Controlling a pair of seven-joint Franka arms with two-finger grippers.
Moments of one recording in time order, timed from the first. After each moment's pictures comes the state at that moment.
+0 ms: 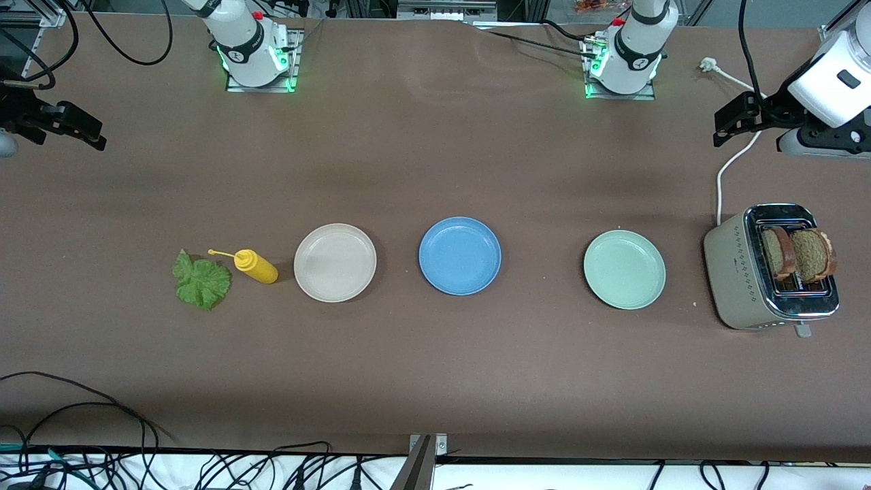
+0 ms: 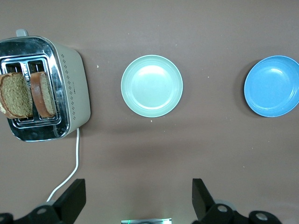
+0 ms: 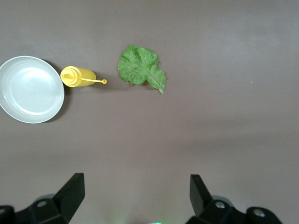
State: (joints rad) left arm -0.01 -0.02 -0.09 -1.54 0.00 1.44 -0.03; right arm 0.03 -0.11 -0.07 -1.74 -0.06 1.59 0.03
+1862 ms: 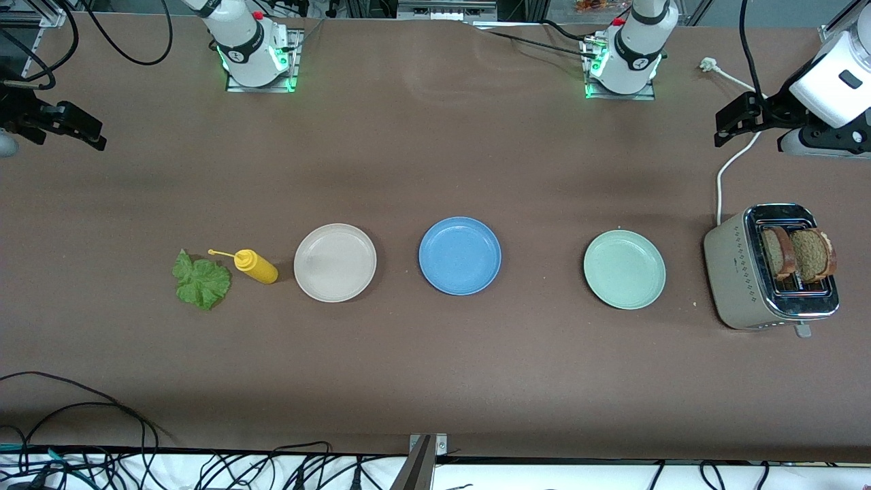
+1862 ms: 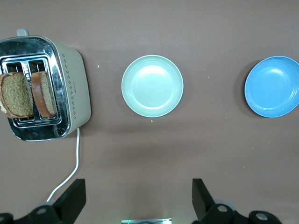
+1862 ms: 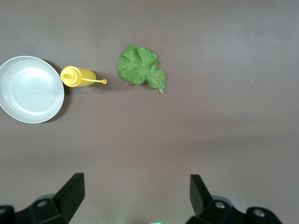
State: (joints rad) left arm -0.01 -0.02 -0.09 -1.54 0.00 1.44 -0.03; right arm 0.03 -0.11 -0.07 -1.74 -0.06 1.59 0.03
